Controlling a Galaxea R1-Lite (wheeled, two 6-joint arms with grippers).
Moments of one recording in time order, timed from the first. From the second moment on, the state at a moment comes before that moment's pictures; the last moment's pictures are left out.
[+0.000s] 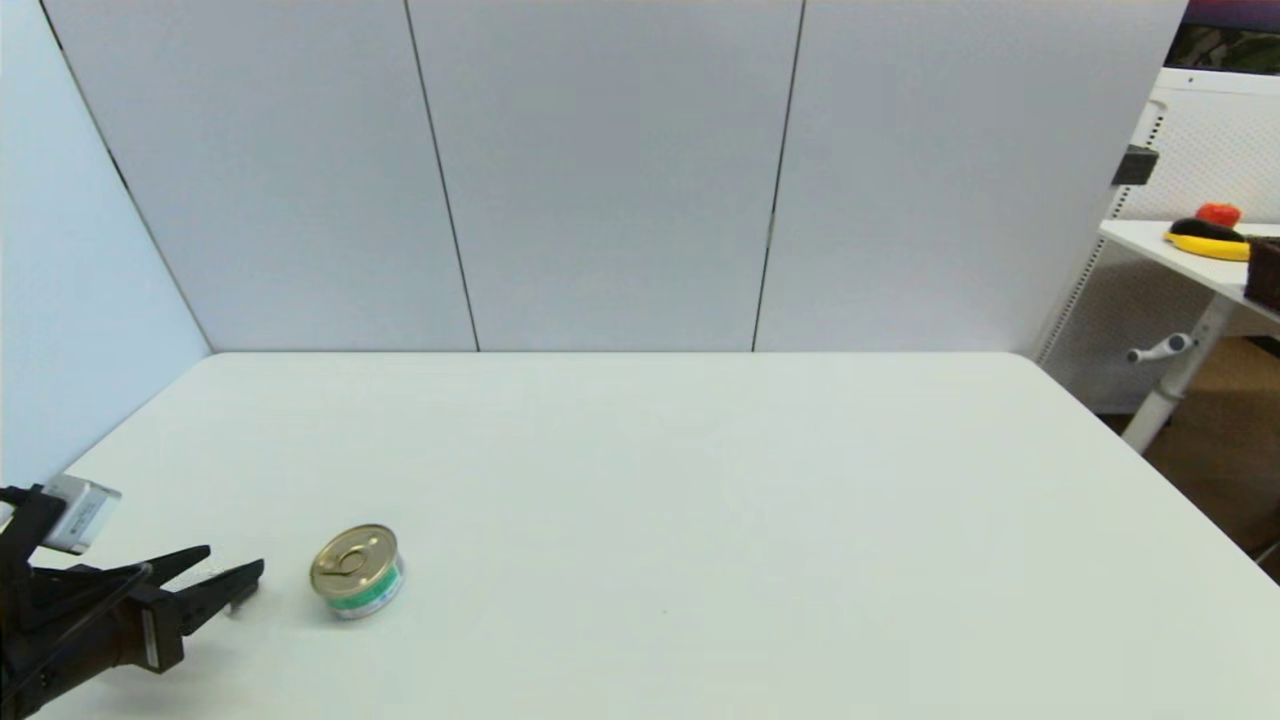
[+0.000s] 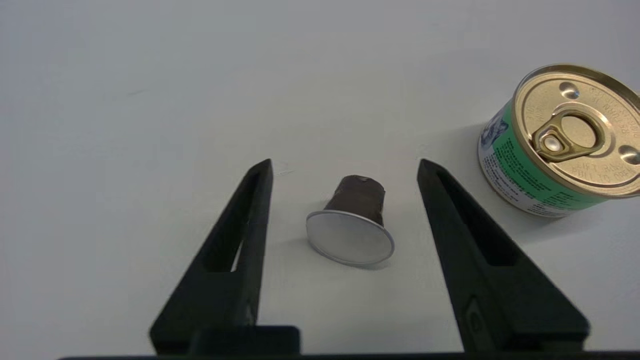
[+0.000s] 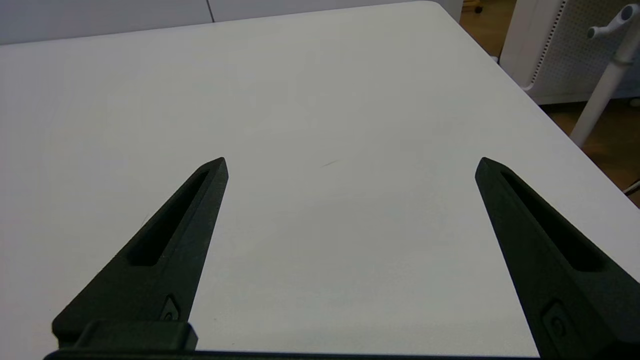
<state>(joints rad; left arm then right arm) 0.43 1.62 -0.07 -1.03 -0.66 0.27 0.00 0.00 -0.01 0.03 -0.05 0.08</state>
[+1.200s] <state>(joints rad) 0.28 1.06 -0.43 -0.61 -0.49 0.10 0.00 0.00 -0.01 0.04 -0.05 0.08</state>
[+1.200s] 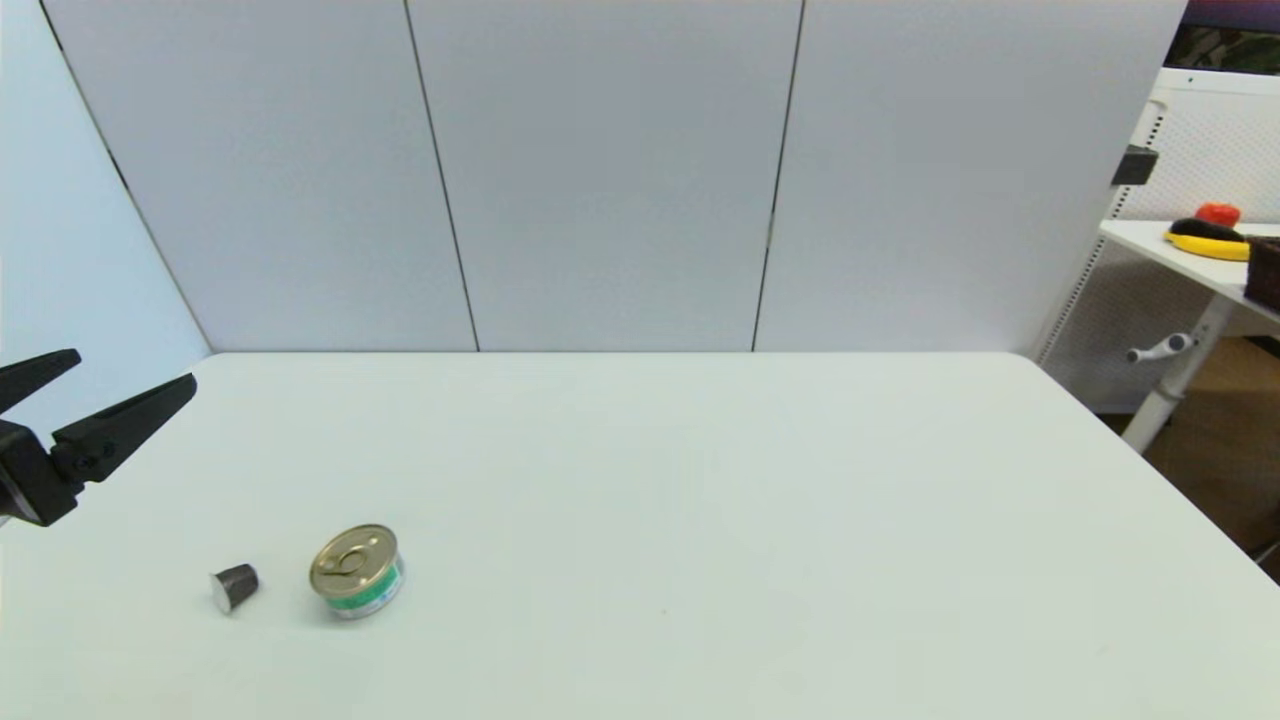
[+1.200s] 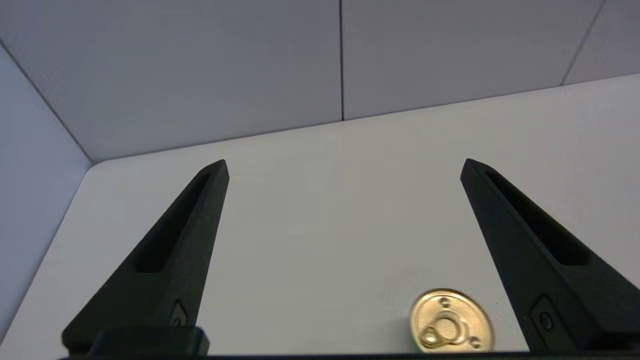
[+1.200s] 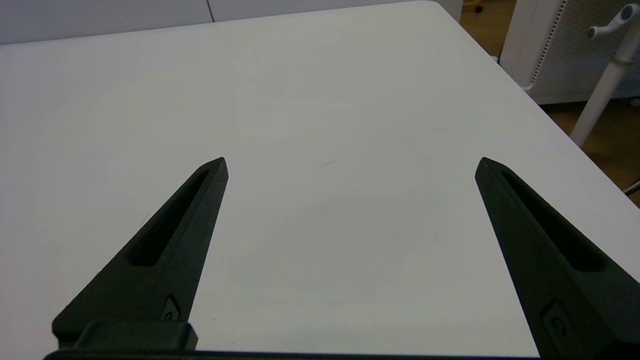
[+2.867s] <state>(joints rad) -0.01 0.16 0.00 -0.28 -0.16 0.01 0.00 0.00 -0.01 0.03 -0.05 0.08</state>
